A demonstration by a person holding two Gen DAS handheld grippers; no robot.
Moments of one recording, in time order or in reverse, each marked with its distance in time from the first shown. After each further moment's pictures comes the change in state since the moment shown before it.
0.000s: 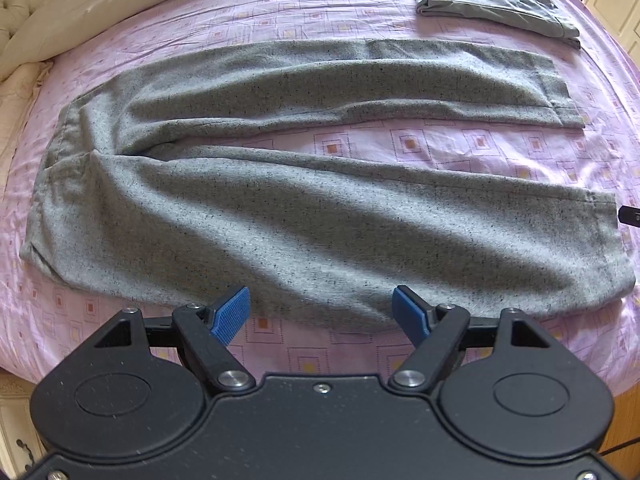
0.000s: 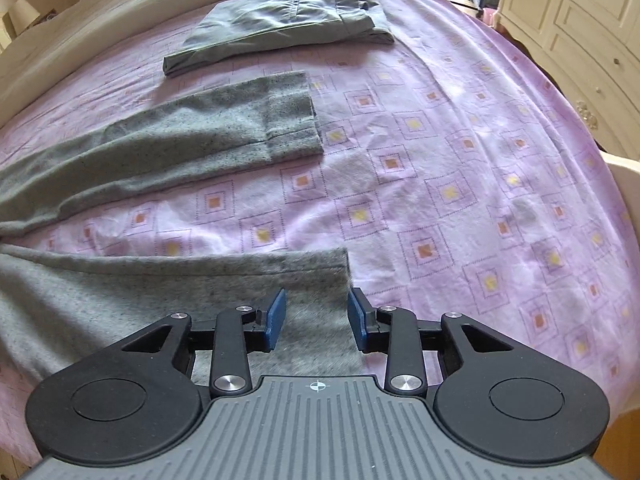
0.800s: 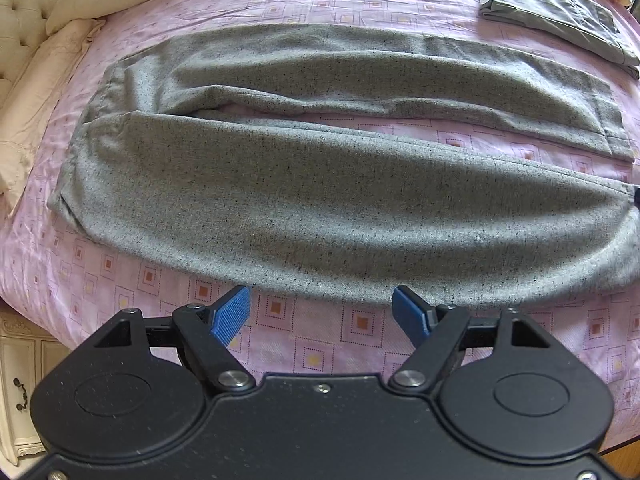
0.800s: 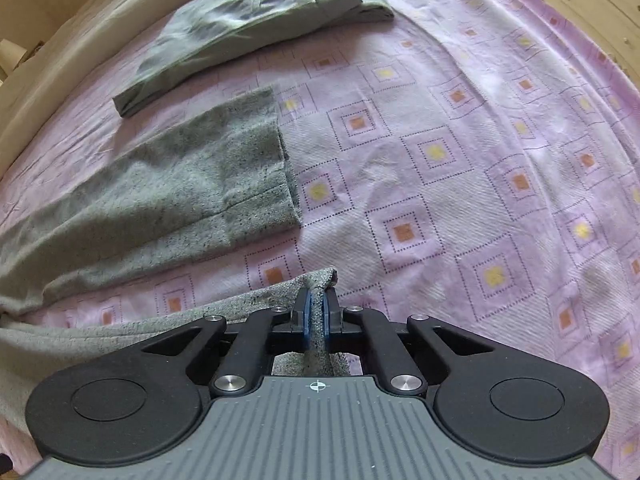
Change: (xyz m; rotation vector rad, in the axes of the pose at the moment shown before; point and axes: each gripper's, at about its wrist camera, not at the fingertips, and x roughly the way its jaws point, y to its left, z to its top) left arm 0.010 -0.004 0.004 -0.149 0.036 0.115; right arm 0.085 -0.036 0.075 0.152 0.099 0.128
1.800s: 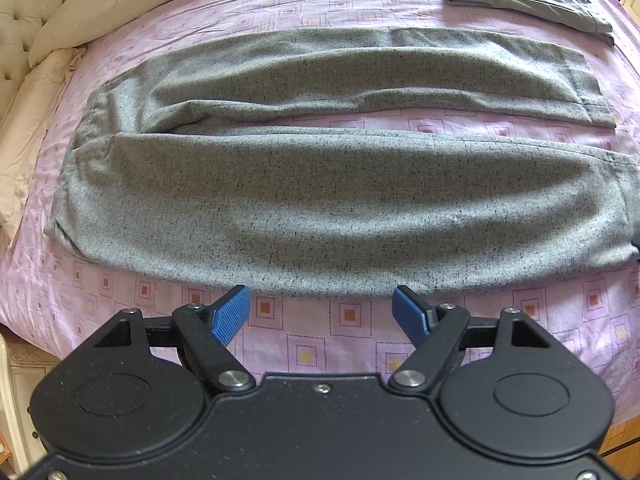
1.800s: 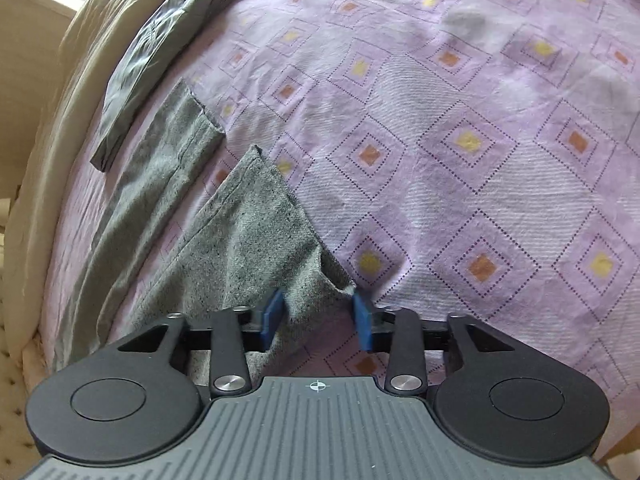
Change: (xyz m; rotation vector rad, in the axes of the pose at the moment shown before) left arm -0.006 -0.018 -0.009 0.096 -0.019 -0.001; right arm -0.043 -0.034 -0.105 0.408 -0.011 0.113
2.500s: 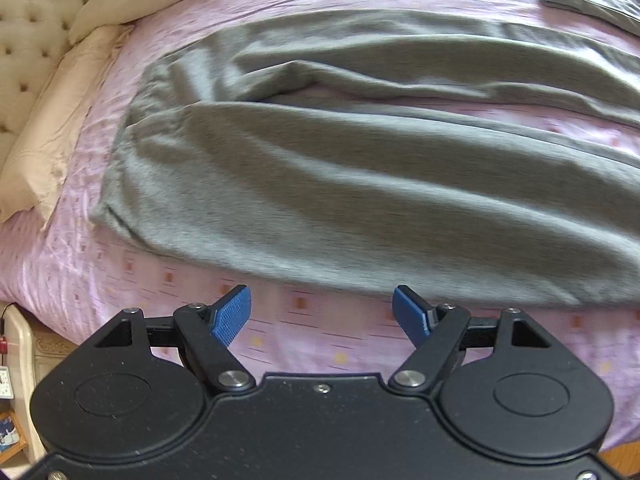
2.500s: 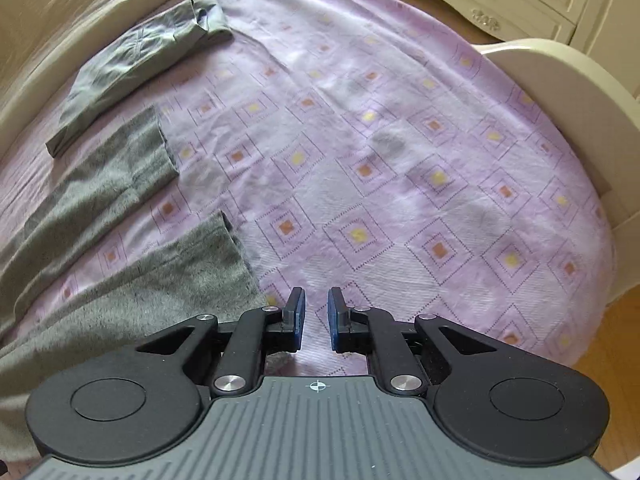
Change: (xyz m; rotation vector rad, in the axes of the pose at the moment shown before) left arm 0.043 0.100 -0.003 -0.061 0.010 0.117; right arm -0.059 0.013 0.001 -0.146 -0.176 -0.289
